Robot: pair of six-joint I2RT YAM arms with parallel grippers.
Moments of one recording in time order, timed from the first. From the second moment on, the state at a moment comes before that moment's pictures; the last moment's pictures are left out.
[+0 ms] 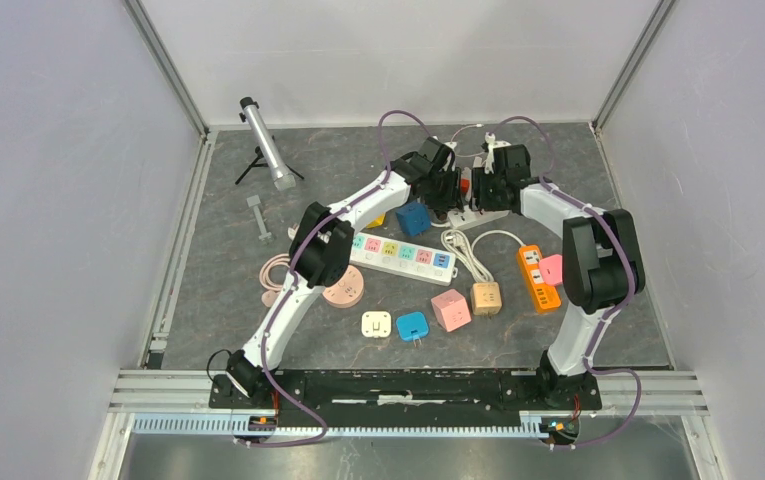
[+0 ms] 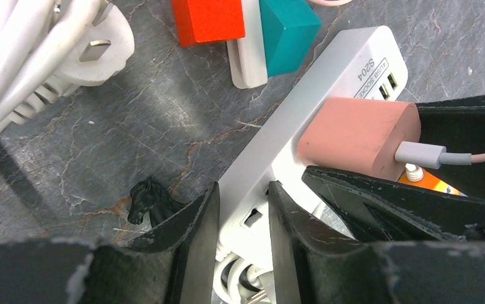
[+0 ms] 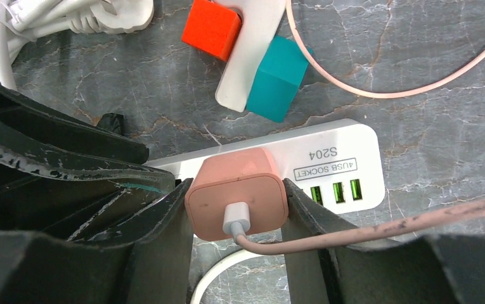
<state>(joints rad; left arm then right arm) -0.71 2.57 2.27 -0.54 0.23 -0.50 0.20 1.85 1.21 -0.21 -0.05 0.14</state>
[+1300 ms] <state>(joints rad) -0.68 2.58 2.35 -0.60 0.40 -0.51 0.05 1.68 1.22 -0.30 0.12 0.17</state>
